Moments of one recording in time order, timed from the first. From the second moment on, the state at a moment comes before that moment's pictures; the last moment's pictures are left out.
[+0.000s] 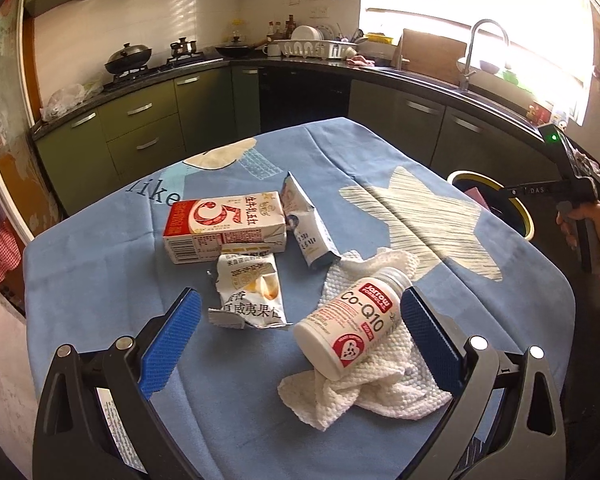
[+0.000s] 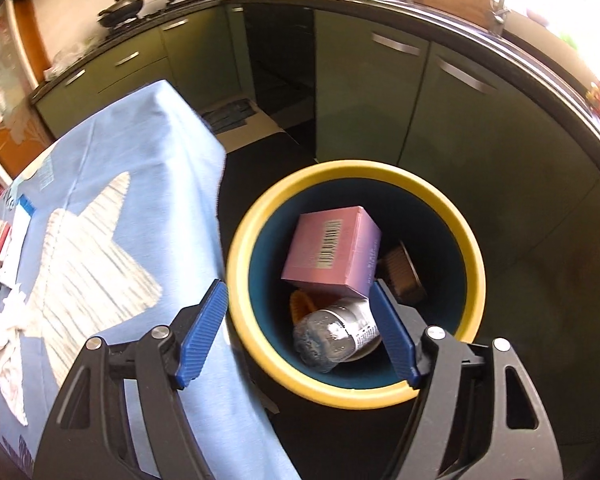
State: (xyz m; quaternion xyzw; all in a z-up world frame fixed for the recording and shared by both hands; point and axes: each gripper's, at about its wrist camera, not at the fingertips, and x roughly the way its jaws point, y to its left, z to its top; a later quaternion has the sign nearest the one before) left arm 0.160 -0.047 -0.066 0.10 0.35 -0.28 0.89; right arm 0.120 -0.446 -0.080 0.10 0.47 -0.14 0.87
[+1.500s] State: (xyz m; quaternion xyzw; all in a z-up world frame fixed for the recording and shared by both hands) left arm 0.190 -0.109 -0.106 0.29 0.43 -0.45 0.73; right arm 0.139 -0.409 -0.090 0.08 0.49 -0.10 0.86
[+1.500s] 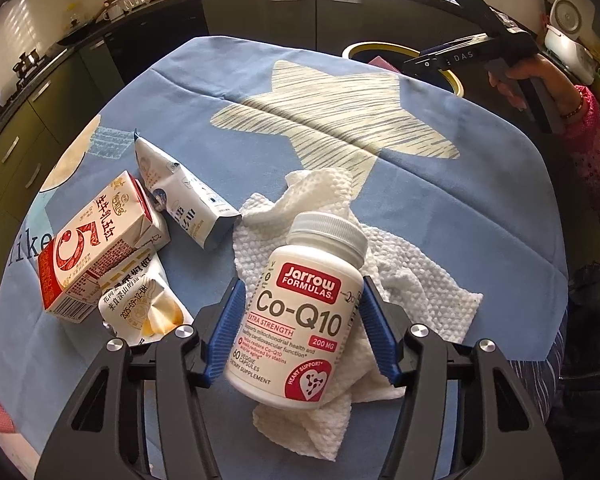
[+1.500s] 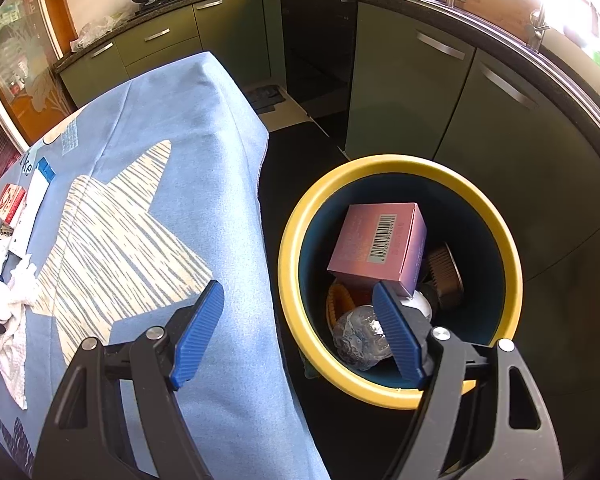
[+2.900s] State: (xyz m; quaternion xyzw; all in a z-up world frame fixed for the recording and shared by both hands) left arm 0.158 -0.428 -0.035 0.32 0.35 -0.57 0.67; right arm 0.005 -0.552 -0.079 0.18 0.42 -0.20 0.86
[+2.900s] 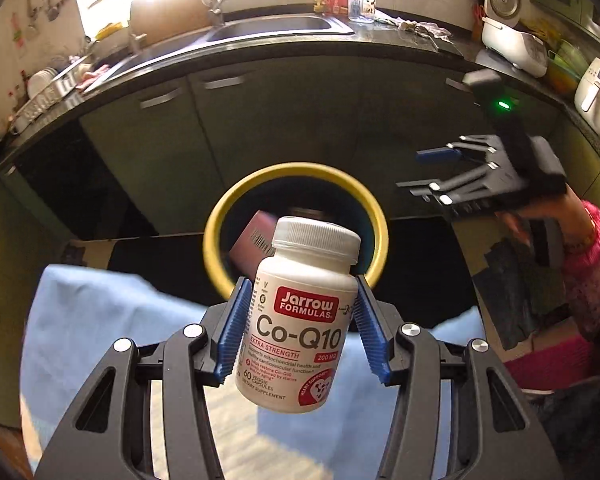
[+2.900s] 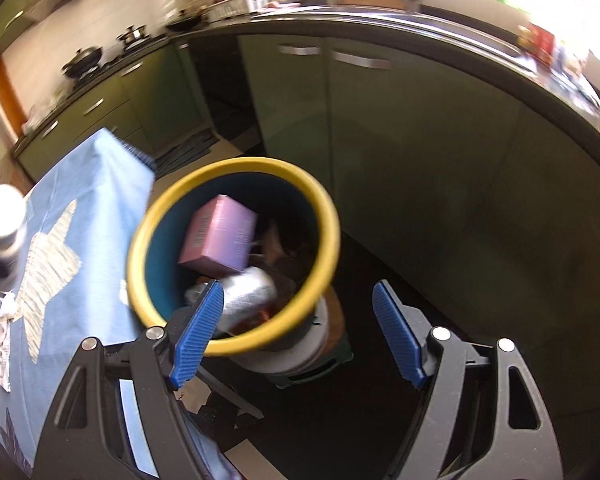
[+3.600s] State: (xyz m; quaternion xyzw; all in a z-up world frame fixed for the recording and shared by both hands) left arm 0.169 -0.342 -0.004 0.21 0.33 -0.49 0.78; right arm 0.017 -0.538 -0.092 0.18 0.44 -0.18 0.86
